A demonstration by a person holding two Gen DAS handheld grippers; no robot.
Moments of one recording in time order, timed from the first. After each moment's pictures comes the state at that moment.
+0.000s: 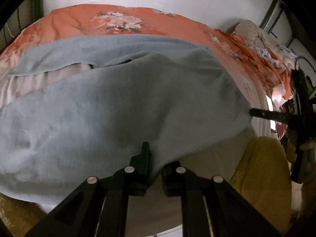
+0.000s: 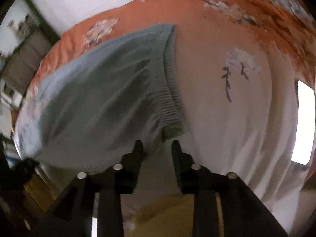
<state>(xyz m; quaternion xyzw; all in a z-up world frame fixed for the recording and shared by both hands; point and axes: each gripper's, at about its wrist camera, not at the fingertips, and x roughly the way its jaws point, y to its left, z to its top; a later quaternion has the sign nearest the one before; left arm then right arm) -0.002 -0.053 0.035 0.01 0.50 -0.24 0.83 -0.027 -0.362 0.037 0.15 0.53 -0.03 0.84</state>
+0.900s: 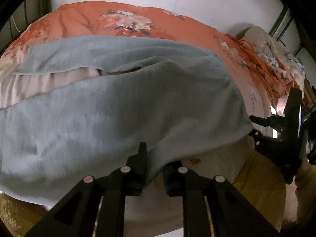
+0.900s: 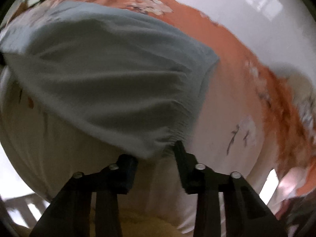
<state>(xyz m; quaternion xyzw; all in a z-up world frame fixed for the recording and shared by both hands) 0.013 -0.048 0.044 -0.01 0.51 -0.21 0.83 -0.011 -0.307 0.013 -0.17 0.51 0.02 0.84</state>
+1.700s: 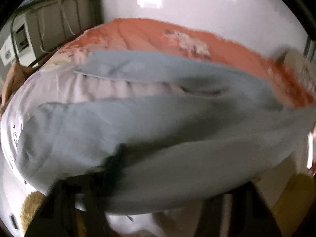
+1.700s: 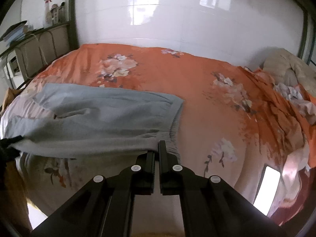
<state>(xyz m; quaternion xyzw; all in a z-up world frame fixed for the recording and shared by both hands) 0.015 0.038 0.043 -0.03 0.43 -0.06 0.90 -0.006 -0.342 0.114 -0.01 0.39 -0.04 0.92</state>
